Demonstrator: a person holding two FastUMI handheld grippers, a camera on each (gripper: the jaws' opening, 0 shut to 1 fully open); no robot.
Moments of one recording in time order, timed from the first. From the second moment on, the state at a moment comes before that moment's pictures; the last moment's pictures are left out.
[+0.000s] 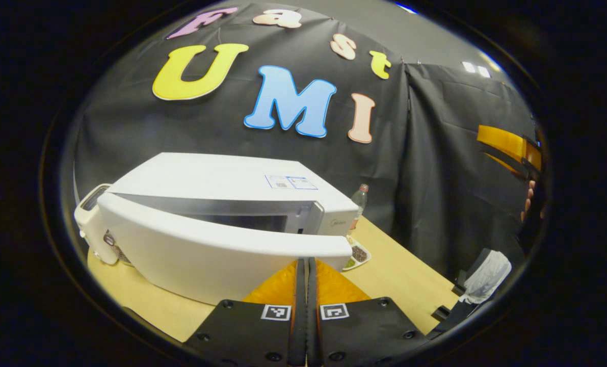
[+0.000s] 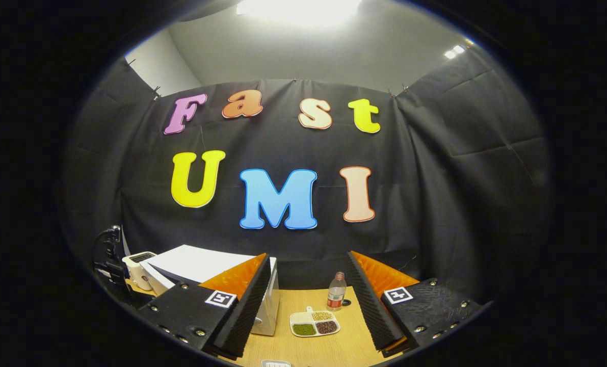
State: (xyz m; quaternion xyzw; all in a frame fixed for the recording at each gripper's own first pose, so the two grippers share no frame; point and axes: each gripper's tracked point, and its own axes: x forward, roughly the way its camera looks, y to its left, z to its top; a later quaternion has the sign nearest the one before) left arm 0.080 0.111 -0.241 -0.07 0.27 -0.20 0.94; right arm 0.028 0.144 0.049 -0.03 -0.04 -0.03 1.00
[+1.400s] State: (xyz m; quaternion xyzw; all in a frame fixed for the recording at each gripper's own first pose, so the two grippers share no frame) left arm 0.160 0.078 -0.256 -0.09 0.31 -0.19 0.93; right arm 0.035 0.147 0.025 -0.02 0.00 -0.03 1.00
